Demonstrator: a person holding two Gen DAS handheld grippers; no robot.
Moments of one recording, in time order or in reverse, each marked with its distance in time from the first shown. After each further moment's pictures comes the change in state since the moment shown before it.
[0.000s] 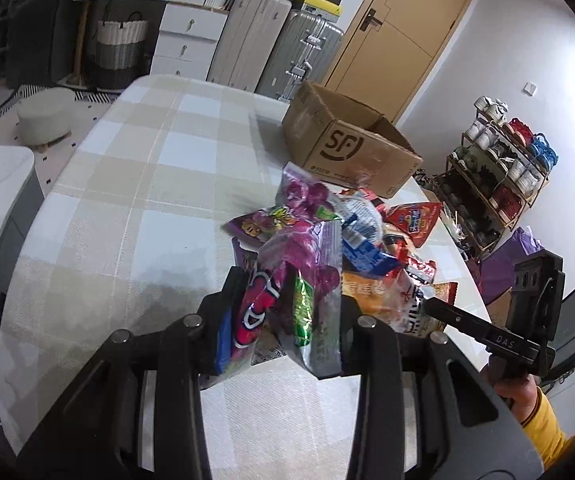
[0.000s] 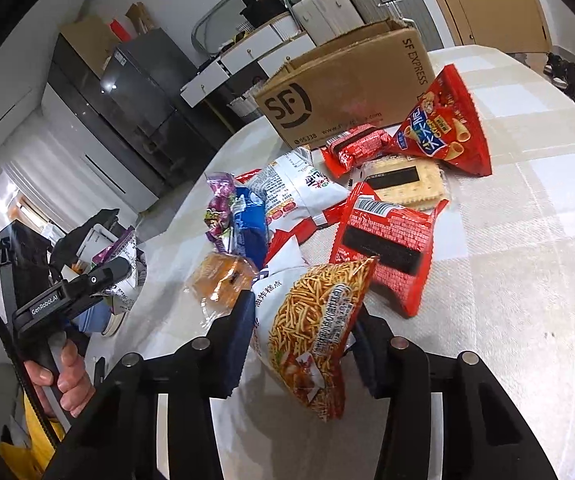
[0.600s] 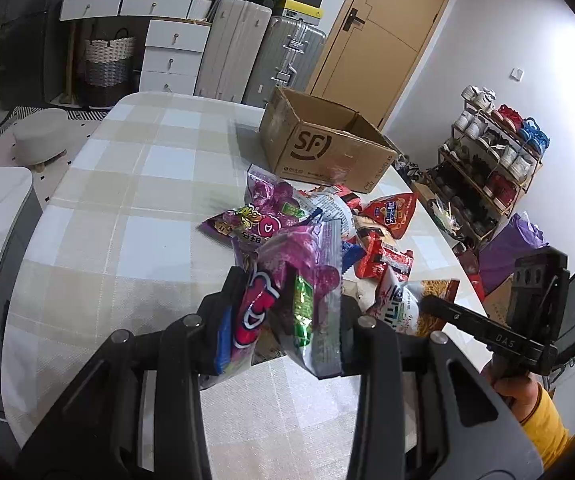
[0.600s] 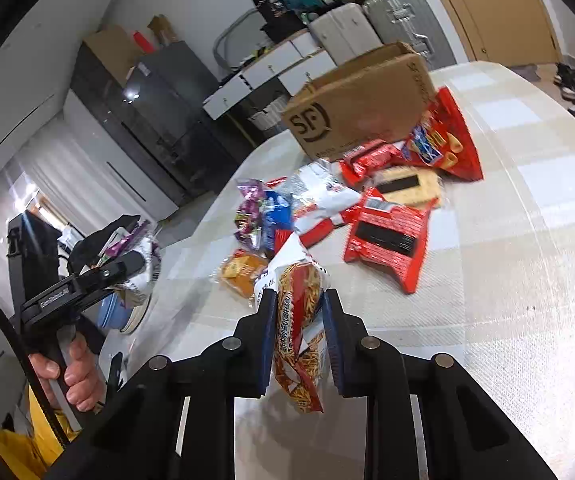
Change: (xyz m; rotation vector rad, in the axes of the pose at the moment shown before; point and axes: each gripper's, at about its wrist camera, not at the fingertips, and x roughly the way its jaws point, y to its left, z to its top) left arm -0.024 -0.035 -0.009 0.064 -0.012 -0.003; right arm -0.040 0.003 -0.018 -0.033 -0.060 0.072
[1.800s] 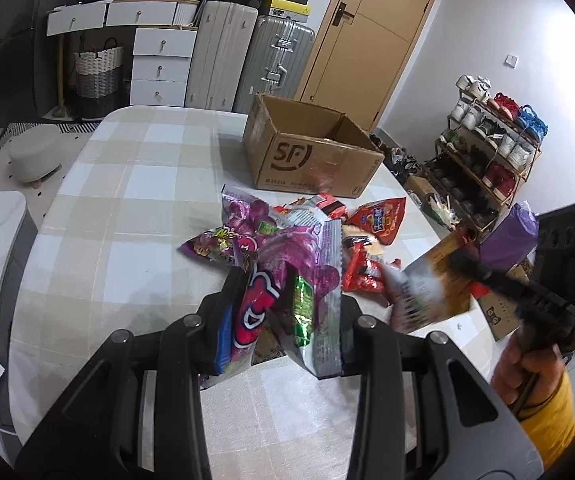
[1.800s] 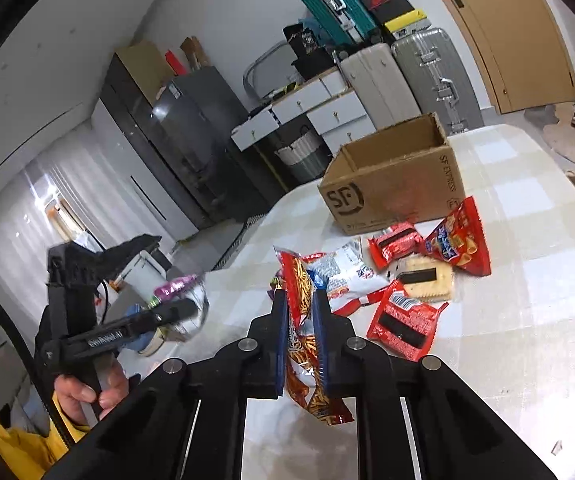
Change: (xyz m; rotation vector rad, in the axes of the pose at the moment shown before) left arm 0.001 -0.029 0.022 0.049 0.012 -0.002; right arm -0.046 0.025 0.050 -0.060 -0.096 0.060
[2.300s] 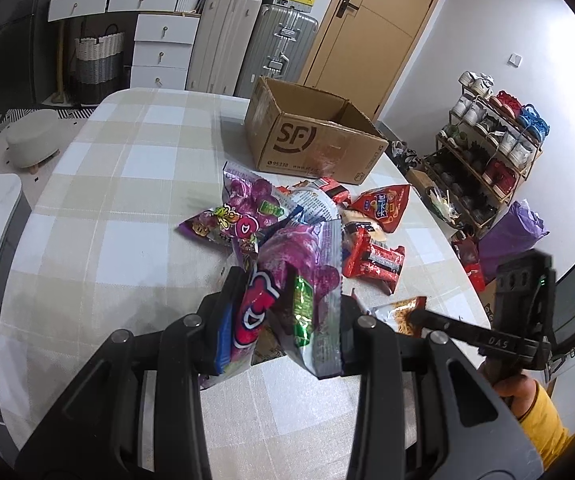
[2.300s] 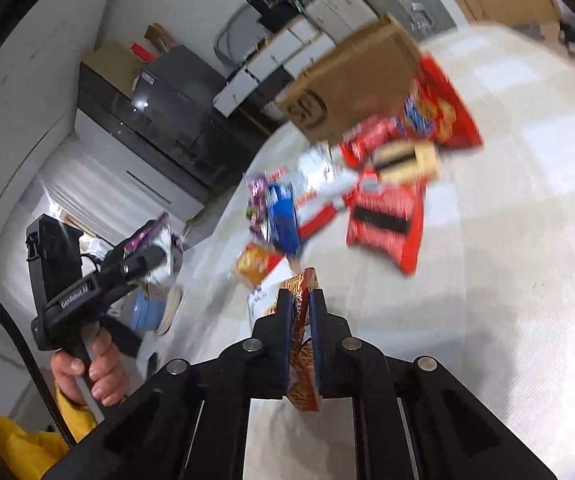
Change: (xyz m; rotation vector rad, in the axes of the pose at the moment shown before) left arm 0.011 0.004 -0.012 -0.020 0.040 -0.002; right arm 0.028 -0.054 -0.060 0.215 0.174 0.062
